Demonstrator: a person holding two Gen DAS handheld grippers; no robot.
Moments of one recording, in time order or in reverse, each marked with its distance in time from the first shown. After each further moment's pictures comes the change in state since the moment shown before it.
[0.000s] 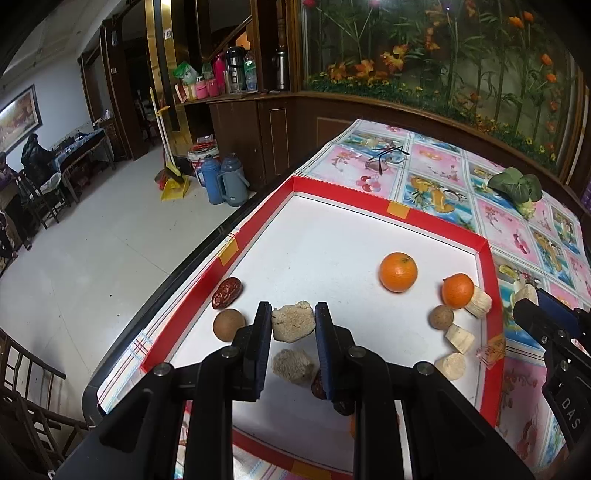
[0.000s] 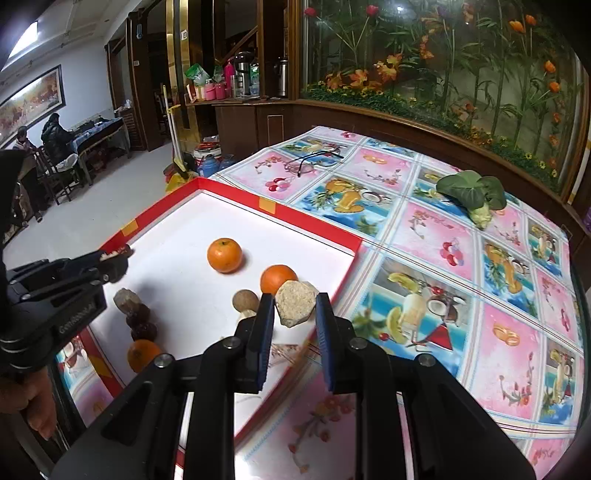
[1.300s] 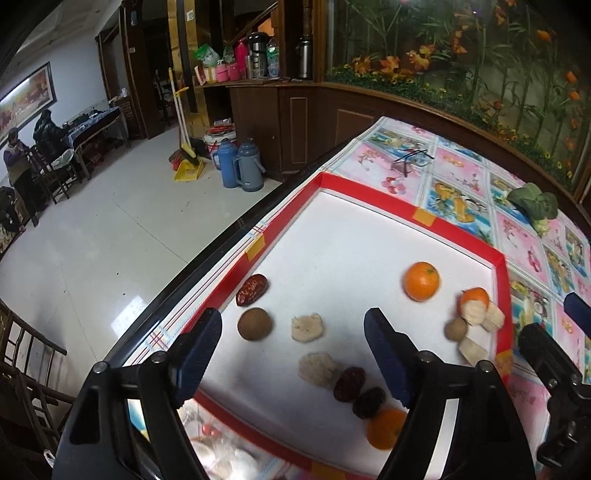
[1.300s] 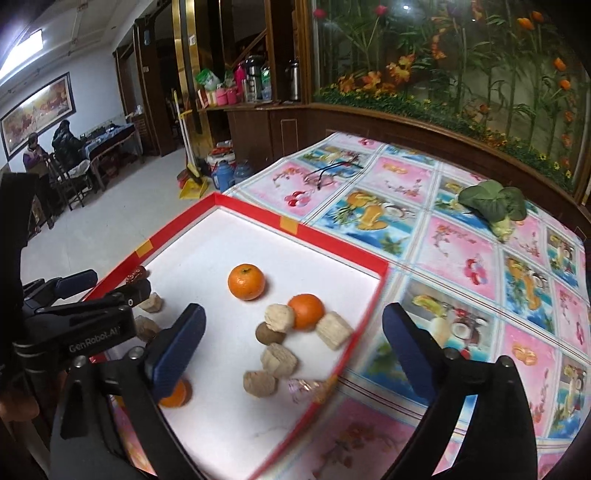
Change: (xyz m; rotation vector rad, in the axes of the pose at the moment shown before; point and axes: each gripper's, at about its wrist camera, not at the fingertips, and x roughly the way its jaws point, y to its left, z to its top) left arm -0.010 0.022 0.004 -0.075 0.045 0.020; right arm 0.003 0.006 0.021 0.012 -0.019 0.060
